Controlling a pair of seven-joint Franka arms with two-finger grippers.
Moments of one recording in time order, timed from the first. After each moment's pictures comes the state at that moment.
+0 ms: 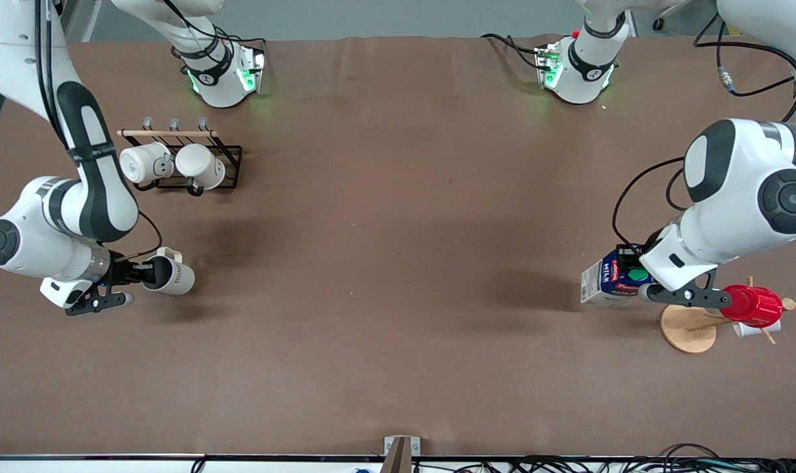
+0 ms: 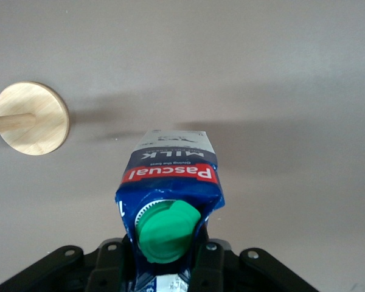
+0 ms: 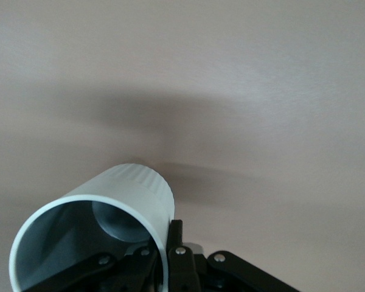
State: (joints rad) left arm -0.01 0.35 -0.19 -1.55 0.07 1.85 -0.08; right arm -0.01 0.45 -0.08 -1.82 0.13 2.17 -0.33
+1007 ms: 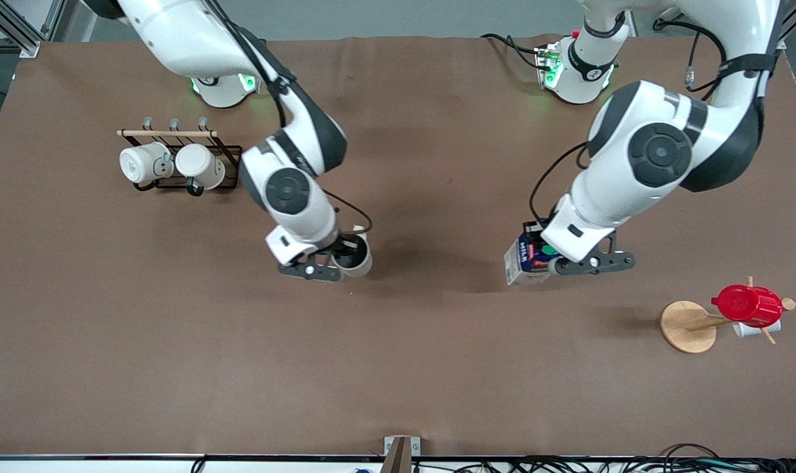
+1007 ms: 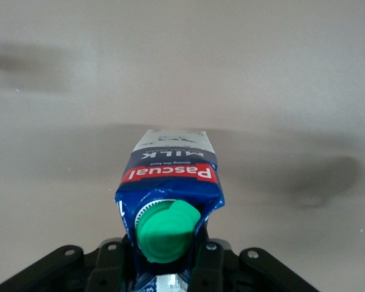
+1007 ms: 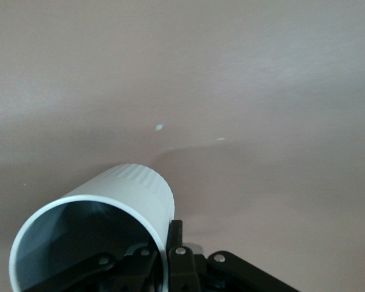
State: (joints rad) left arm -0.08 0.35 -0.40 -1.55 0.07 1.84 -0.56; right arm 0.49 0.63 0.15 -1.54 -0.05 2.15 0.80
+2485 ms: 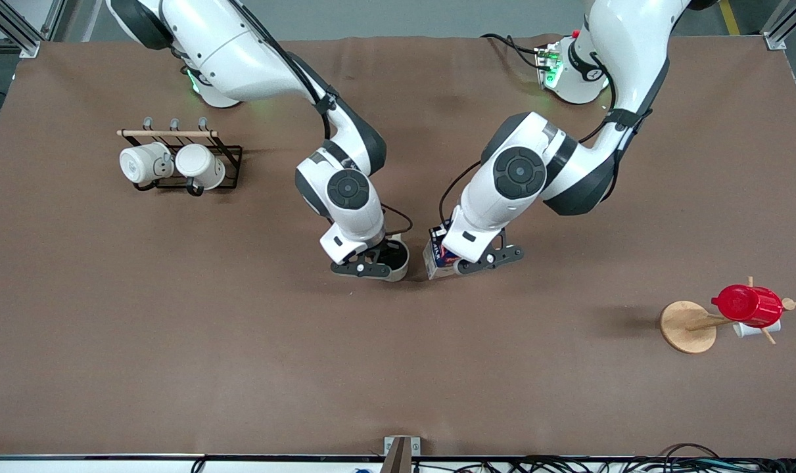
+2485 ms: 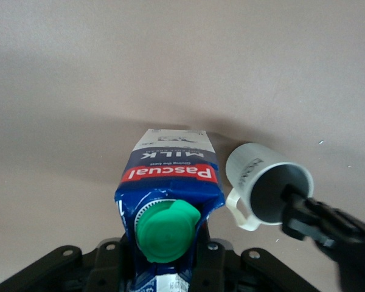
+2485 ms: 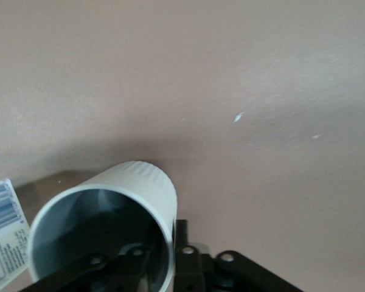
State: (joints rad) left arm -0.28 0.54 -0.41 -1.52 0.03 2.04 -0.90; right arm 0.57 0.73 0.13 -1.46 -0.09 2.23 0.84
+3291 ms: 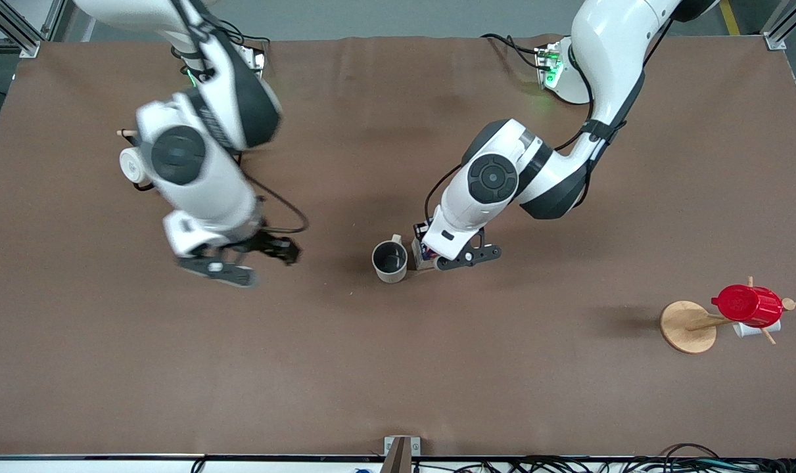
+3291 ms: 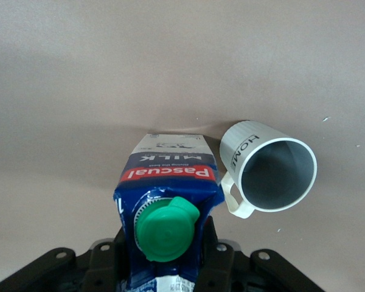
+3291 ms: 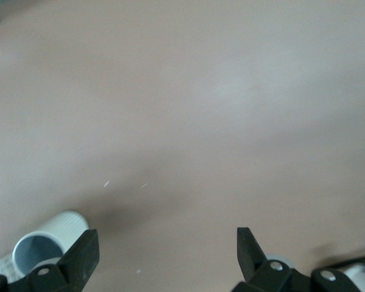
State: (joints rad) left arm -0.32 0.59 -0.41 -1.52 0.03 2.06 -0.90; right arm 0.27 0.35 0.12 -1.46 -0.09 1.84 0.75
